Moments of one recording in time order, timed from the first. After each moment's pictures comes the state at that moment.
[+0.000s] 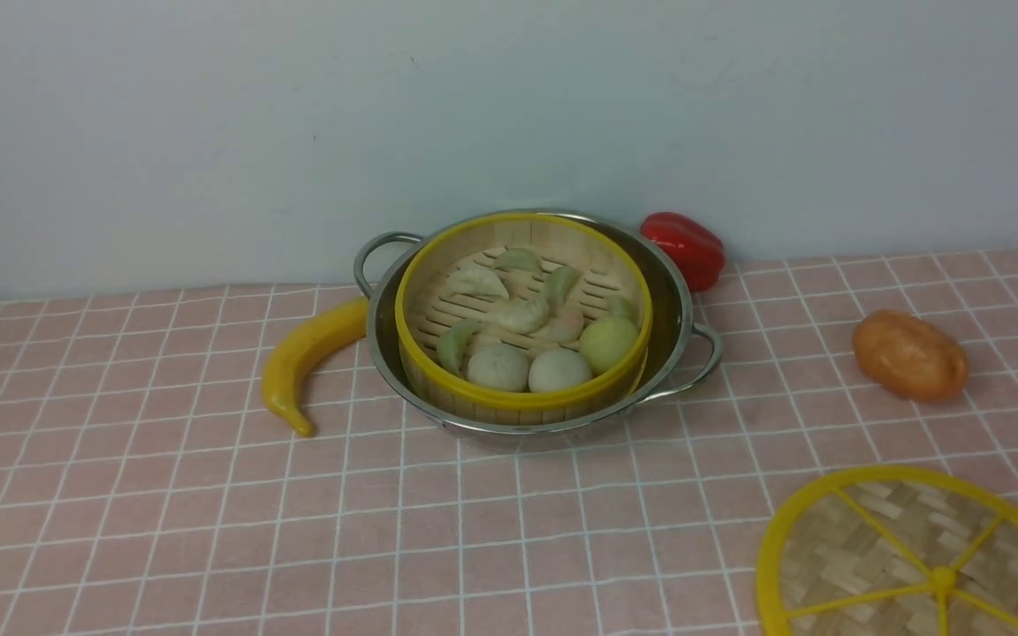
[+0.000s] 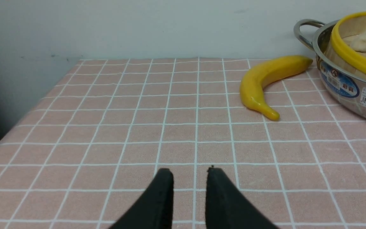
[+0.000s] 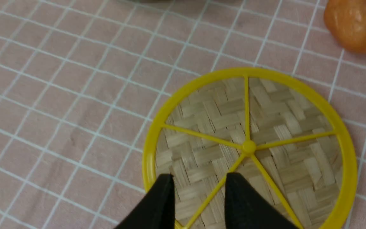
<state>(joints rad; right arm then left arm) 0.09 0.82 -0.65 0.38 0.99 -0.37 0.17 0.00 0.01 -0.10 0.34 0.13</state>
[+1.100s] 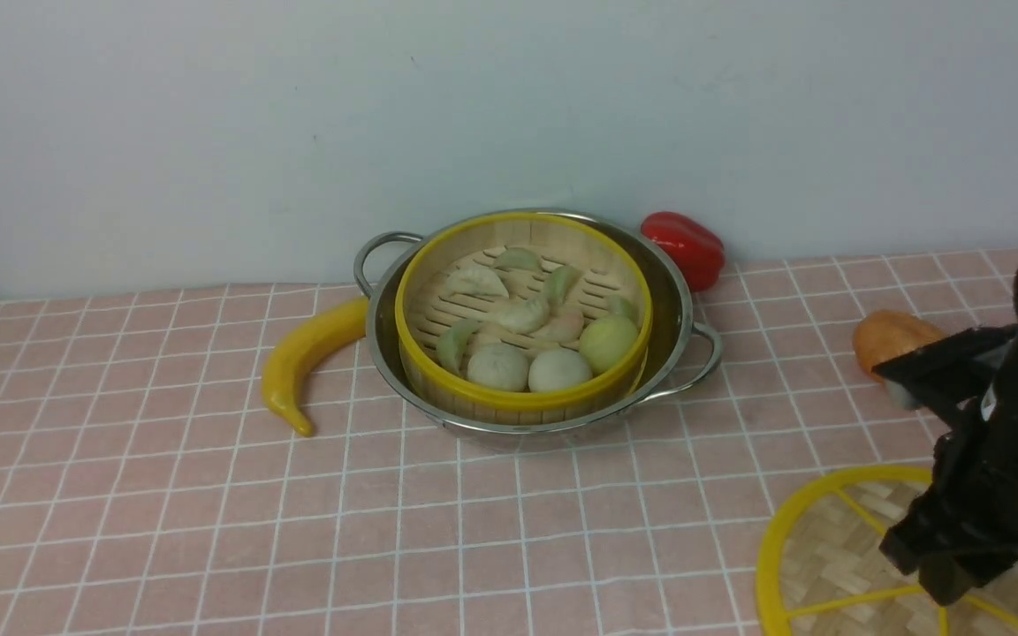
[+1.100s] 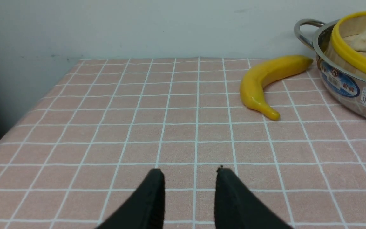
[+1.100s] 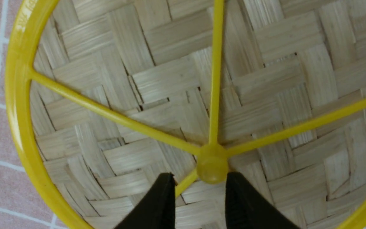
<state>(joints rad) 0.26 1.67 -0.99 0.05 1.09 -0.06 0.17 0.00 0.01 -0.10 0.34 0.13</state>
